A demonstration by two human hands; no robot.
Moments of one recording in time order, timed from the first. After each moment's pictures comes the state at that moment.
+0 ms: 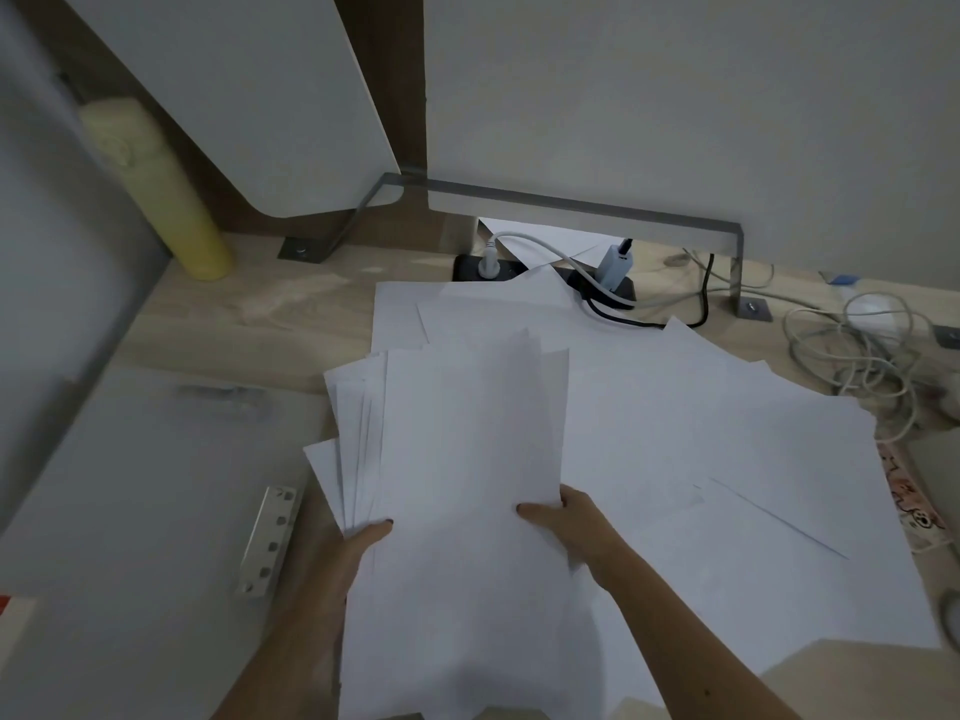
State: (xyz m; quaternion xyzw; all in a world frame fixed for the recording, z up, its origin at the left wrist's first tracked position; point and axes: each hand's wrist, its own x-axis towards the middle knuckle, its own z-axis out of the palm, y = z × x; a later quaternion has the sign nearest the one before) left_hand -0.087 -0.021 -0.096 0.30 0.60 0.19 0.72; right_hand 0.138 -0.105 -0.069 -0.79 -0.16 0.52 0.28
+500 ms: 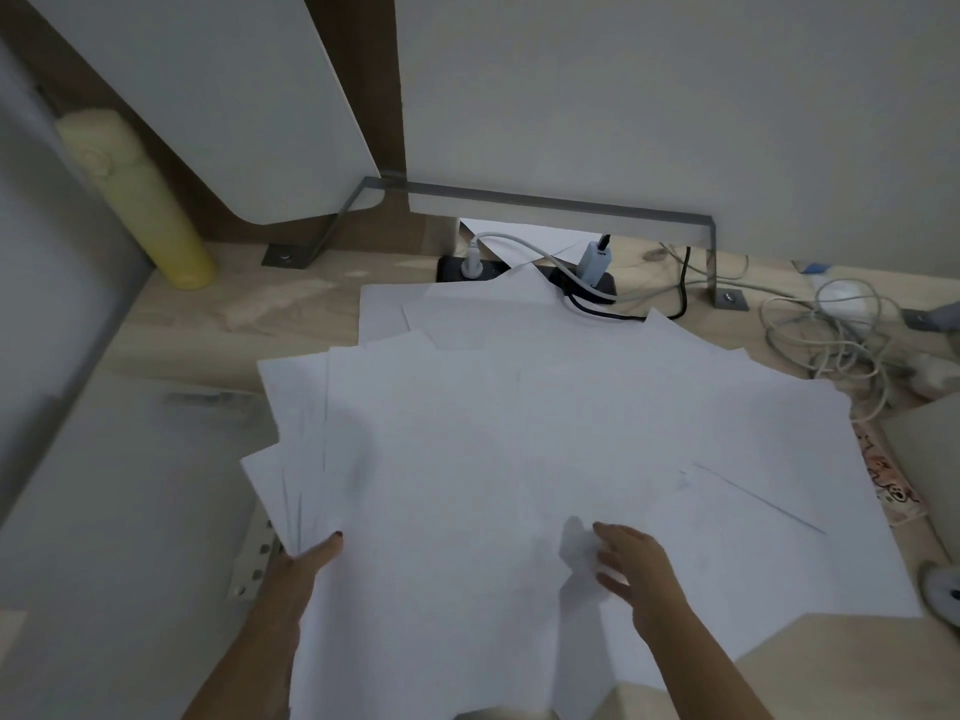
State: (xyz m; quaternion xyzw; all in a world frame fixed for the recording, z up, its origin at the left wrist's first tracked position) left_hand -0.120 -0.023 -0.100 0.32 0.62 0.24 0.67; right_hand 0.151 -0.178 -0.071 -0.77 0.08 0.43 0.46
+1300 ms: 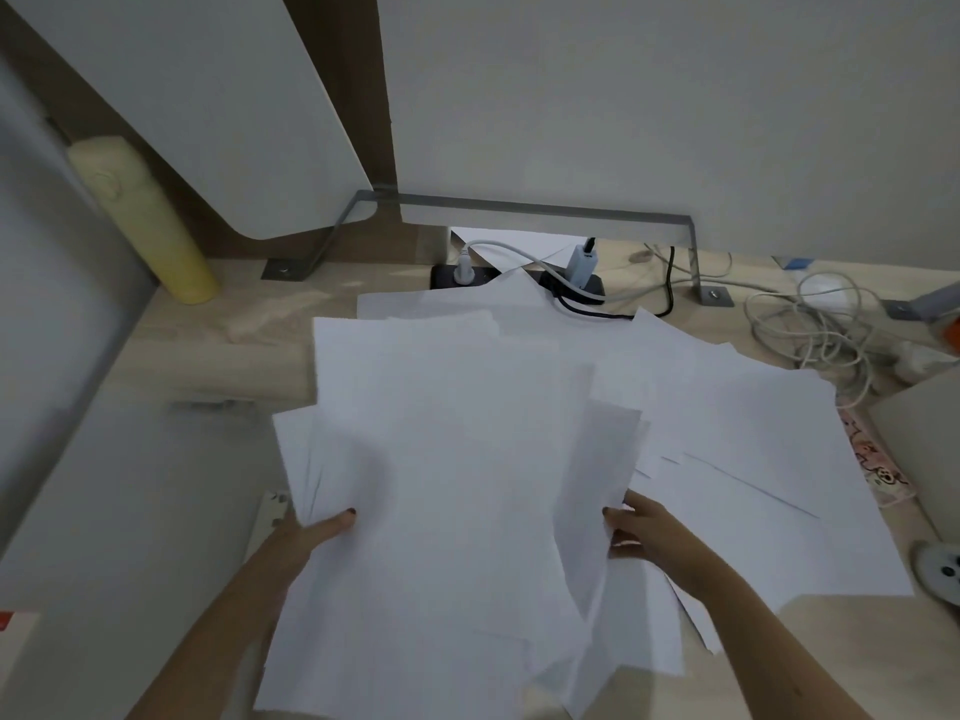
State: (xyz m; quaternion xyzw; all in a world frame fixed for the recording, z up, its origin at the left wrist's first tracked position) left_hand -0.117 -0.002 -0.072 0.41 0.56 0.18 0.70; right_hand 0.191 -0.183 -0.059 -0.75 -0.13 0.54 0.37
